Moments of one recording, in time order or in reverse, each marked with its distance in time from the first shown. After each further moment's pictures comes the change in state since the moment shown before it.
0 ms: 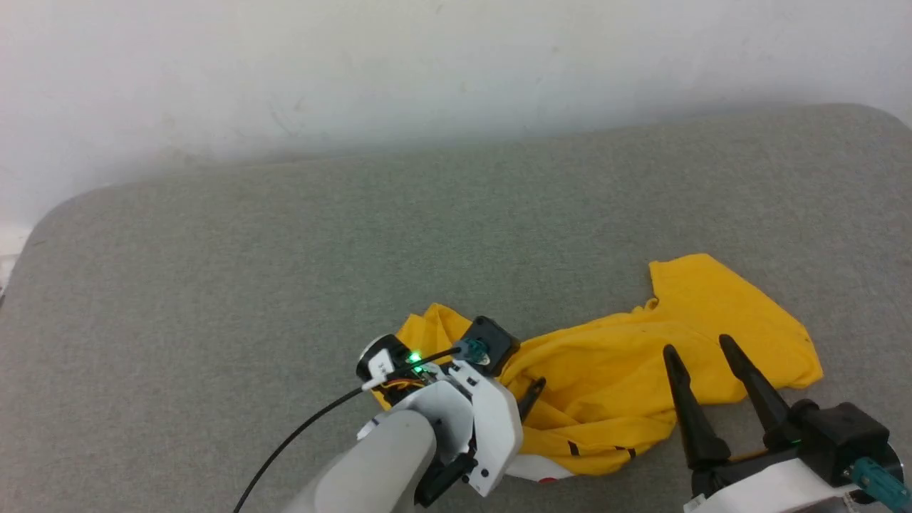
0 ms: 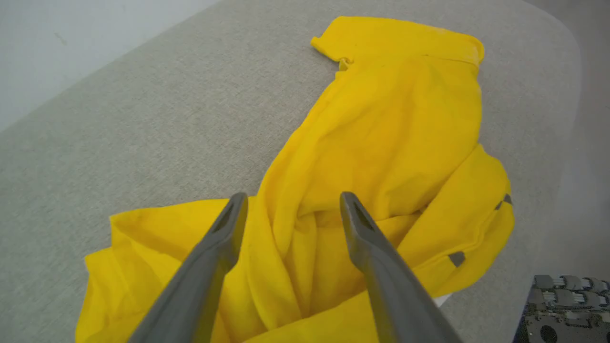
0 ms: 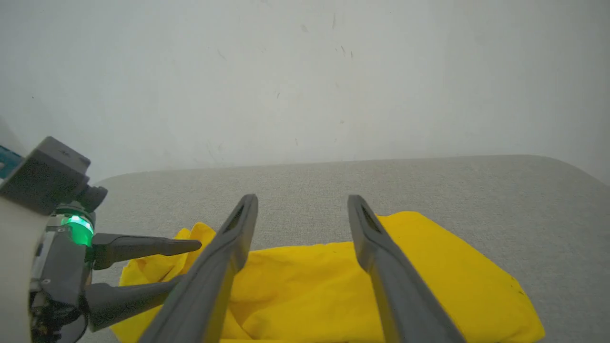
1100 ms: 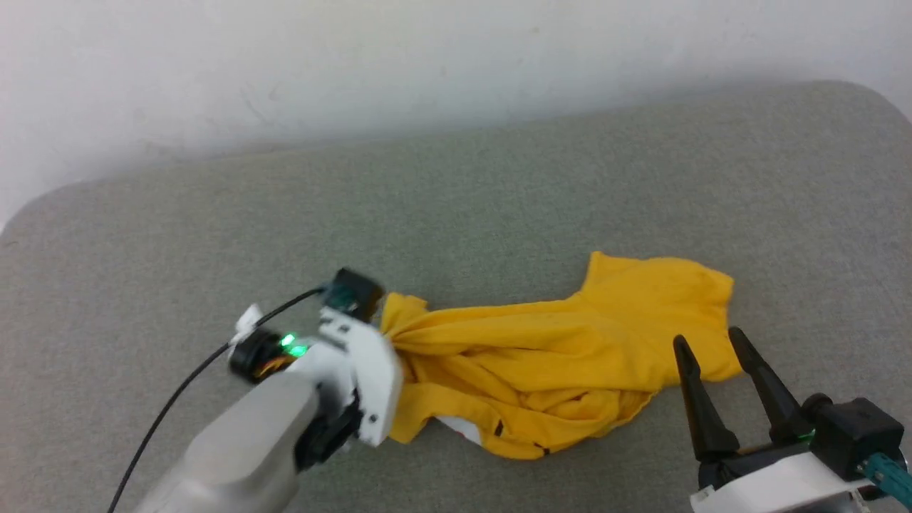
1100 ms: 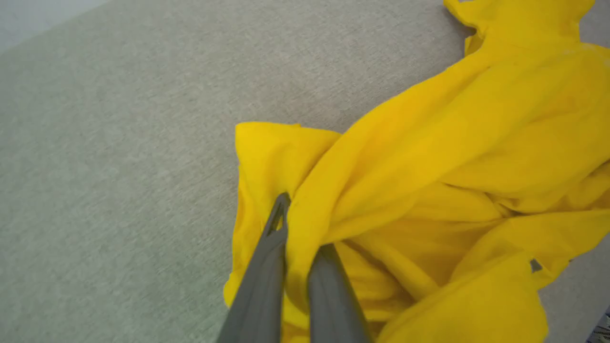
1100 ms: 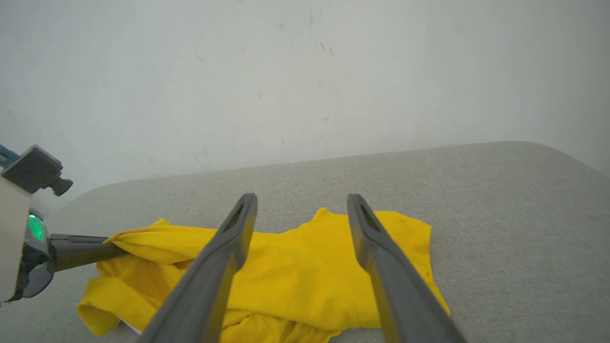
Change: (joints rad) left arm -0.168 0.274 -0.200 0.041 -0.457 0.160 0.083; right arm -0.028 0.000 -0.017 0.026 0.040 0.000 -0.026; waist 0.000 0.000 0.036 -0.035
